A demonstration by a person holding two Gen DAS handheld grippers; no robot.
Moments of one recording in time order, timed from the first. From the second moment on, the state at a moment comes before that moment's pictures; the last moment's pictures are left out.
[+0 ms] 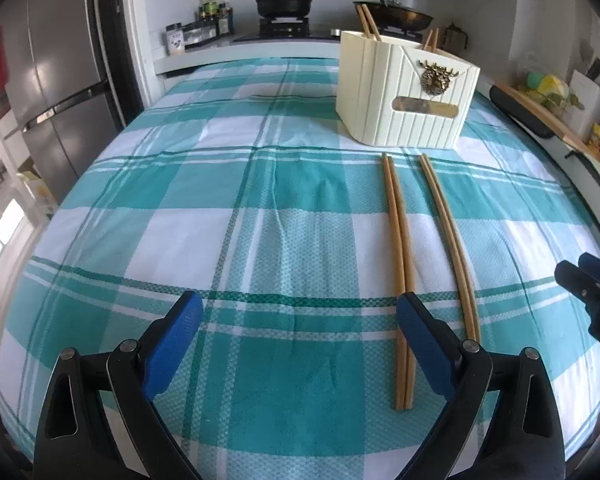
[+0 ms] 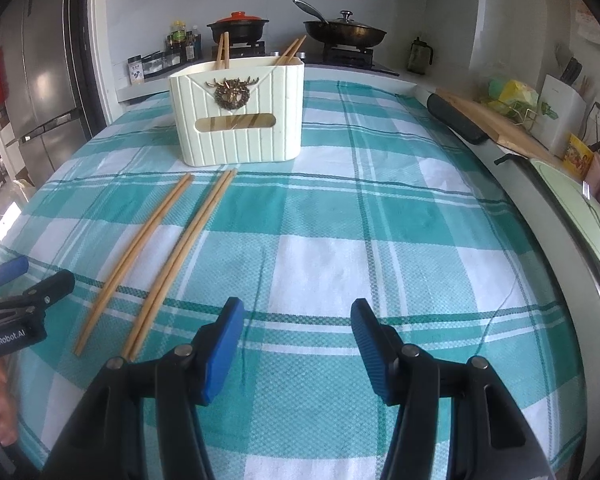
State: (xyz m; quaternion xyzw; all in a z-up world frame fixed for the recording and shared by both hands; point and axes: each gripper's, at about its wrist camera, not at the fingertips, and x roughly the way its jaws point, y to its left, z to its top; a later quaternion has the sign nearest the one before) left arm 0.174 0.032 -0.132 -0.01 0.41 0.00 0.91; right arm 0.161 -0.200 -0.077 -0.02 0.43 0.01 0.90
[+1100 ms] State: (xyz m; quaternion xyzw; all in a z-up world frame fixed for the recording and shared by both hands) left arm 0.172 0.049 -0.137 -0.01 0.42 0.01 0.91; right arm 0.272 -0.131 -0.123 0.04 0.54 0.13 0.83
